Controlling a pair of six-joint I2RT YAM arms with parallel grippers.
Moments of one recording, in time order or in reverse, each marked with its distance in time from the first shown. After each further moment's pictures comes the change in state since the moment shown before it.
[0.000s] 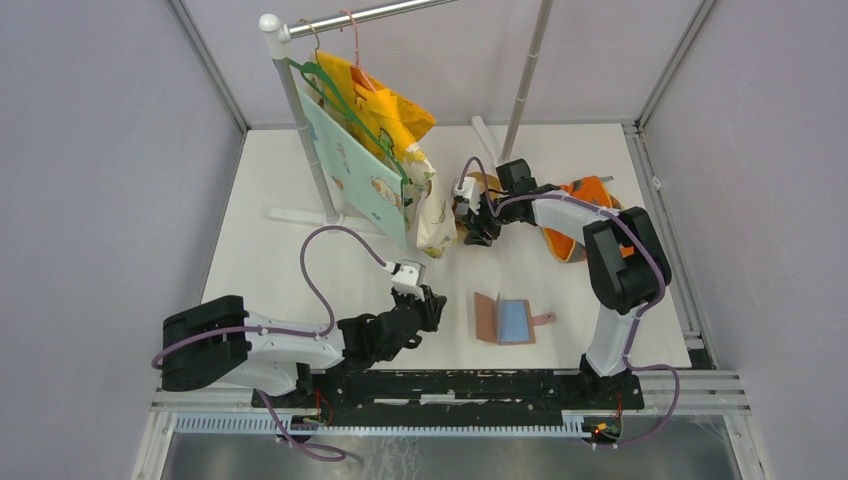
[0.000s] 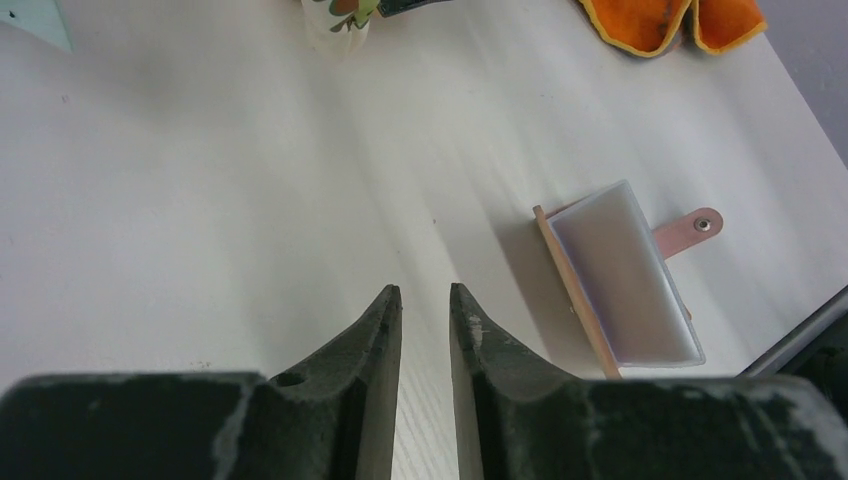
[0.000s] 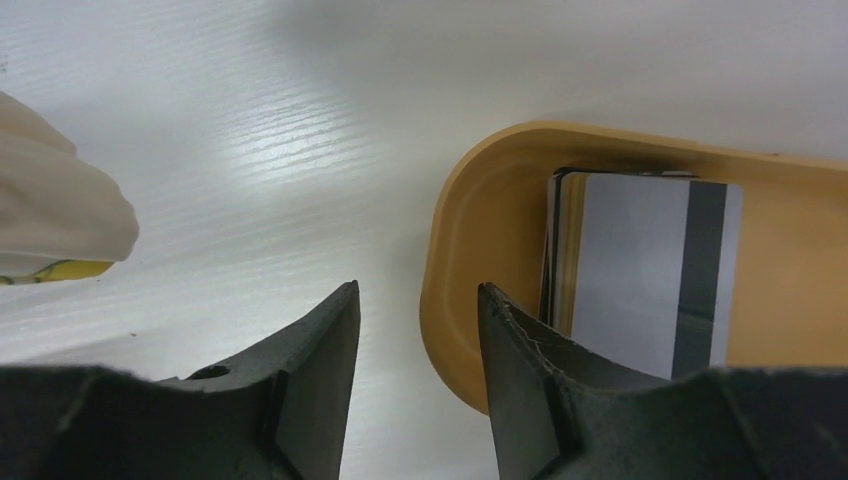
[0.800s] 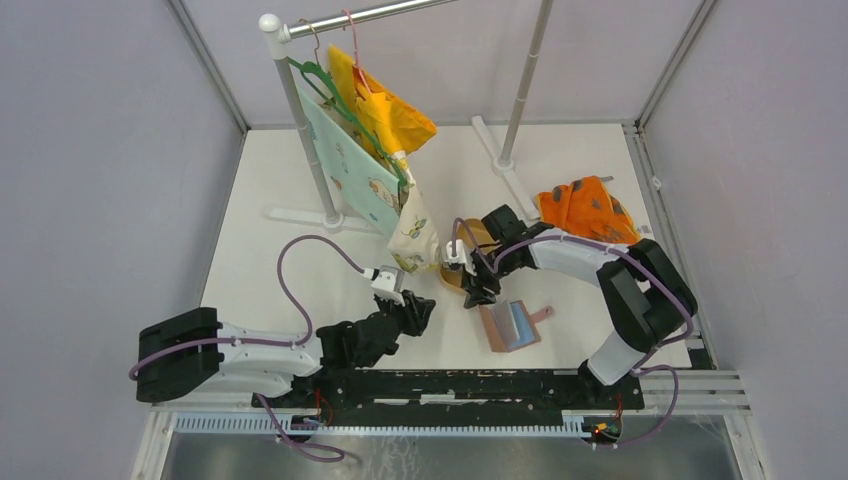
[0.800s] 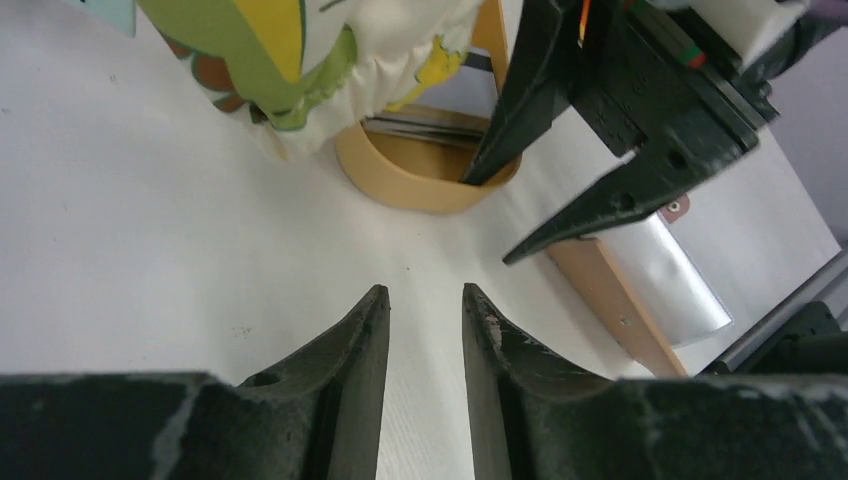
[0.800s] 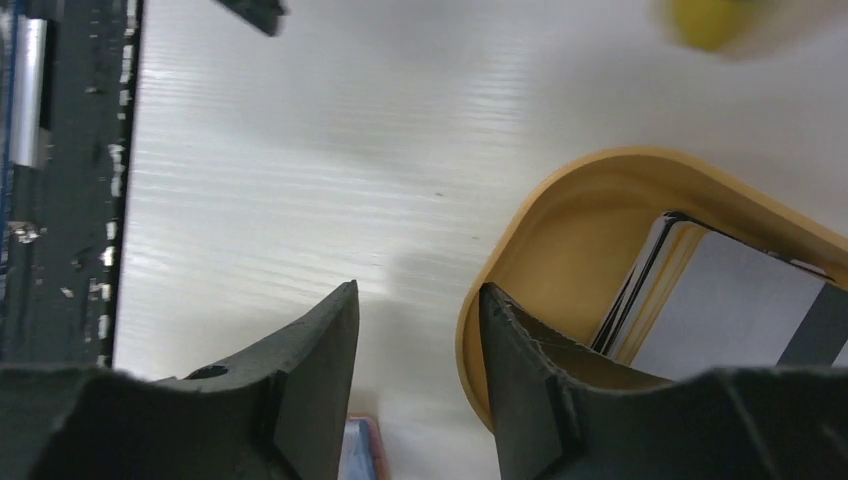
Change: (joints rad) left arm 0.000 -0.143 -0.123 0.034 -0.008 -0.006; right arm 0.178 -0.216 -0.284 -0.156 -0.103 -0.180
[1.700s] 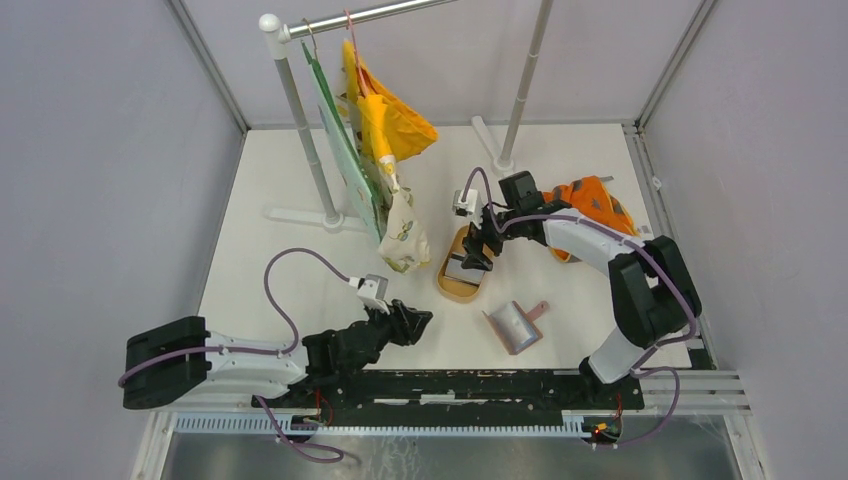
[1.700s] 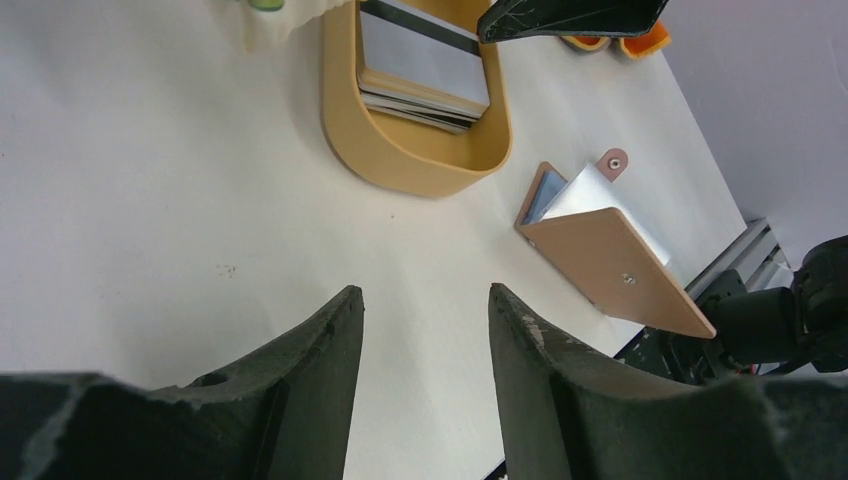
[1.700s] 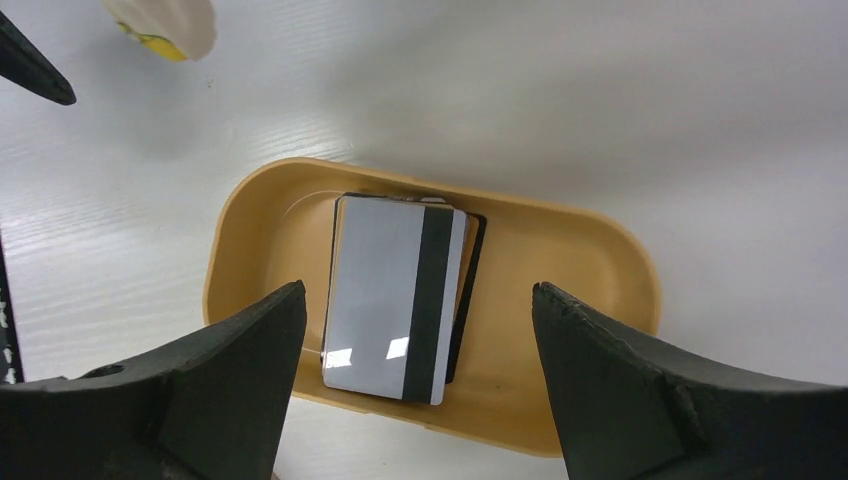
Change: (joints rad) left arm 0.000 -0.148 -0.169 0.092 0.092 -0.119; right arm -0.105 -0.034 0.127 0.116 0.067 0.230
